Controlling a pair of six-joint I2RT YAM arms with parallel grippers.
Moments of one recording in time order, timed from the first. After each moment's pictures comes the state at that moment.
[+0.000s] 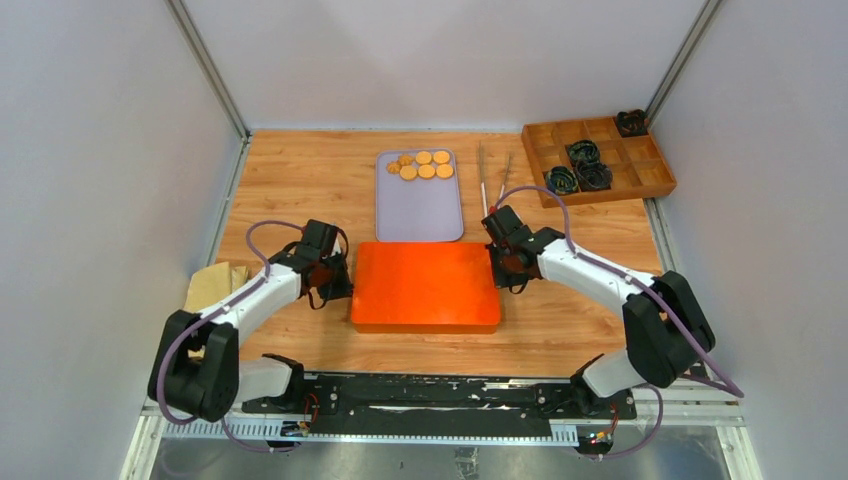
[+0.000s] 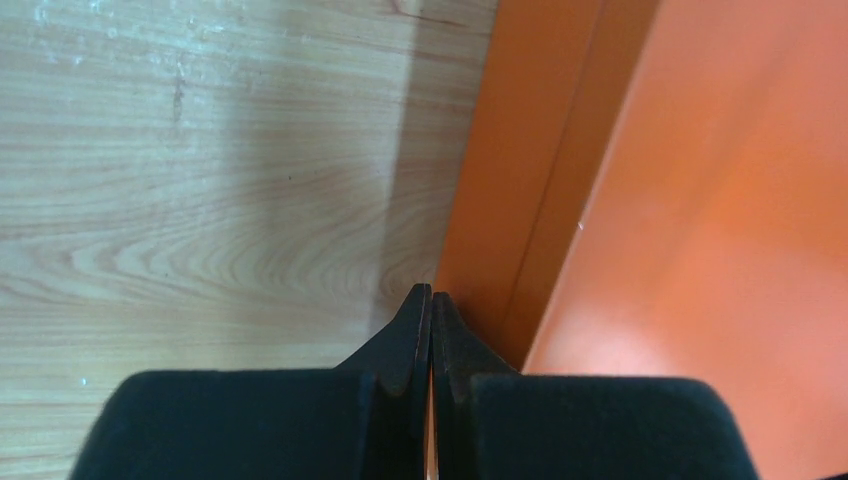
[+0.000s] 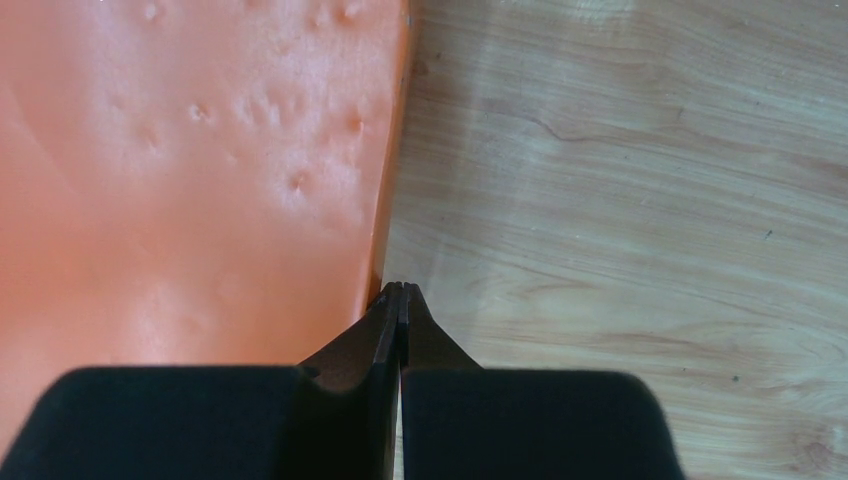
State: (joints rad) left arm -0.30 1.22 0.62 -0.47 0.10 -0.57; right arm 0.61 1.45 0.92 -0.61 0.13 0.39
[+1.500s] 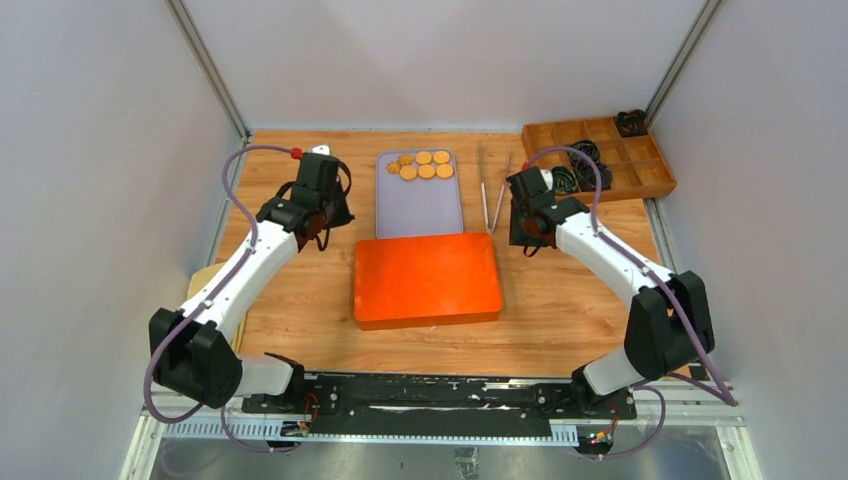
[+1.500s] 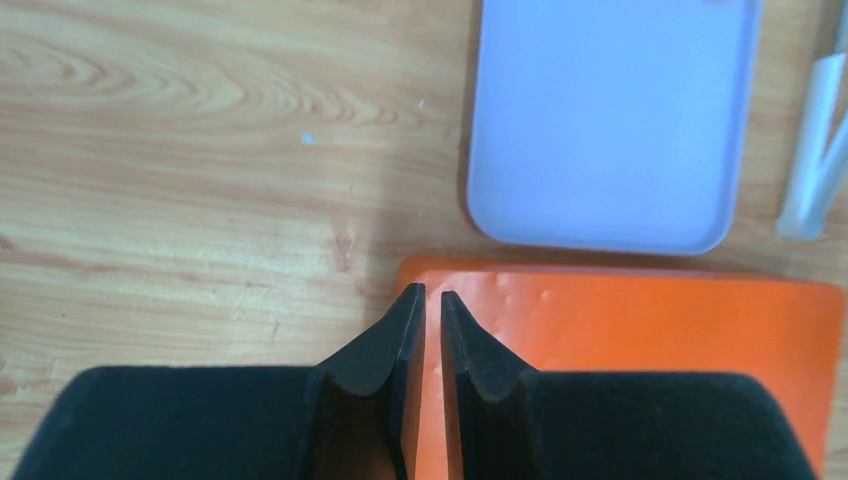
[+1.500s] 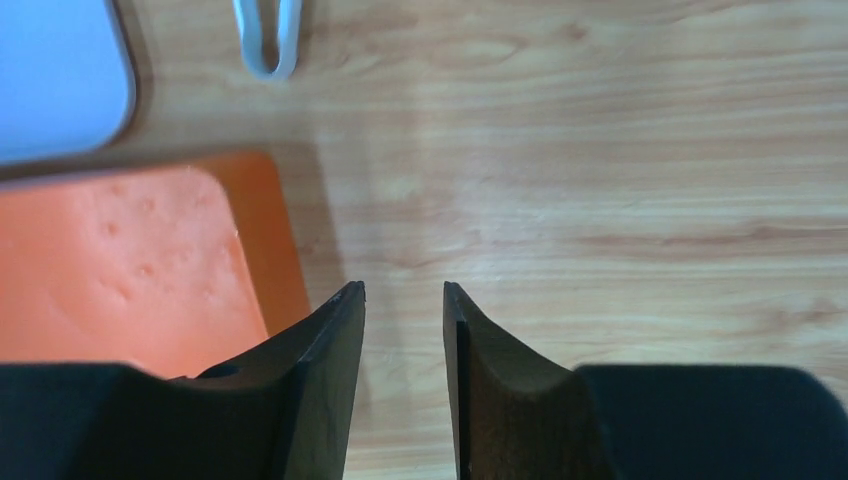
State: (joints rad) left arm -0.34 1.32 1.11 -0.57 -0.22 -0.49; right arm 0.46 1.49 1.10 -0.65 0.27 0.40
